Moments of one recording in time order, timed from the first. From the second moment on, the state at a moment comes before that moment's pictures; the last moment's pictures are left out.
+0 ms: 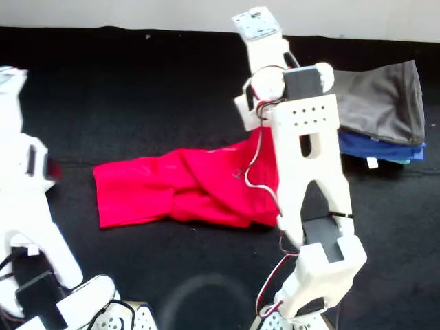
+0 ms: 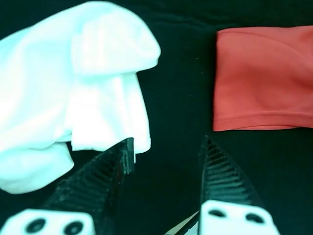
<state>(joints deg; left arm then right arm) -43.8 -14.8 4.8 87.3 -26.3 -21.5 11.8 -38.1 96.6 11.8</state>
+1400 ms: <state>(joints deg) -88.3 15.0 -15.1 86.4 -35.0 -69.2 42.5 -35.3 69.1 -10.1</state>
